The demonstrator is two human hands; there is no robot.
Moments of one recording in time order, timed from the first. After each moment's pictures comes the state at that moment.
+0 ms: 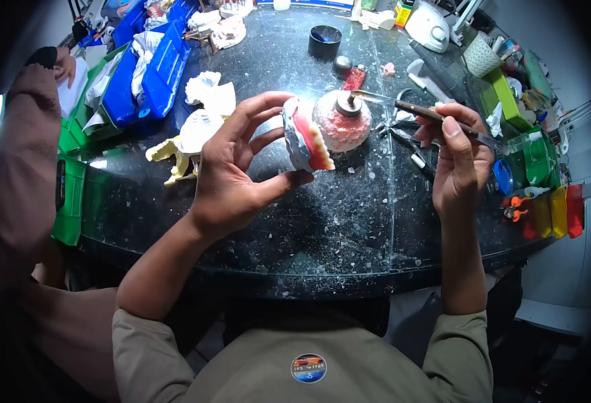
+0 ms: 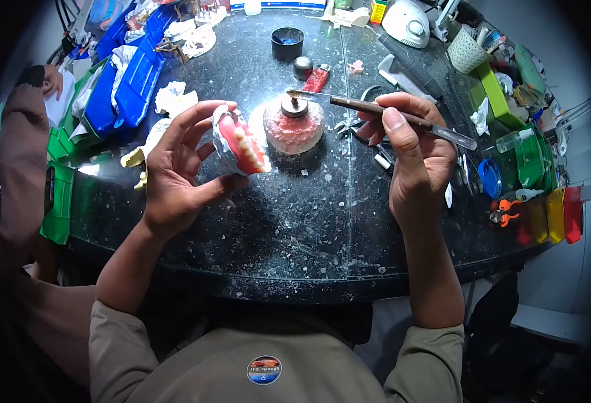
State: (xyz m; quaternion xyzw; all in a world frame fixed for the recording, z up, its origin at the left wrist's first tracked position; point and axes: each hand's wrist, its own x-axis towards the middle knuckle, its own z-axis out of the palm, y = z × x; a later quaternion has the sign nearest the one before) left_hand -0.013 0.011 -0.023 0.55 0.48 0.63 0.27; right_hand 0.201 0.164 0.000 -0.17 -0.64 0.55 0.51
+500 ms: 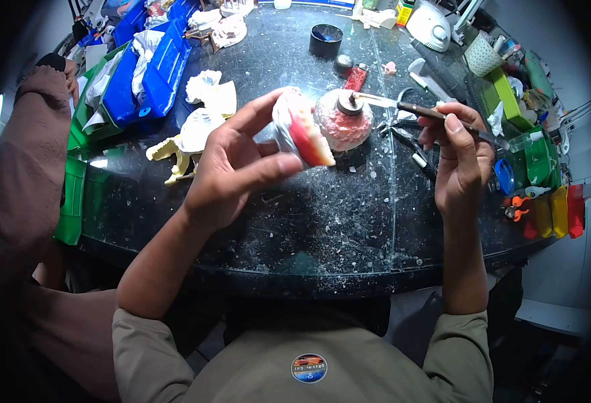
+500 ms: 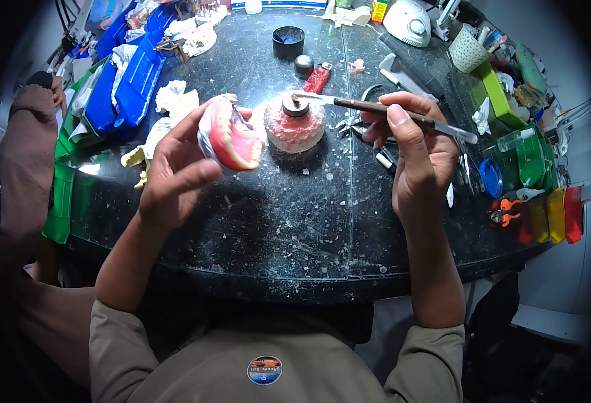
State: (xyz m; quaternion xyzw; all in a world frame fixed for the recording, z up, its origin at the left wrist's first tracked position) left_hand -0.012 0.007 -0.010 0.44 0.43 0.66 0.44; right_hand 0.203 0.167 0.000 -0.20 -0.63 0.57 0.49
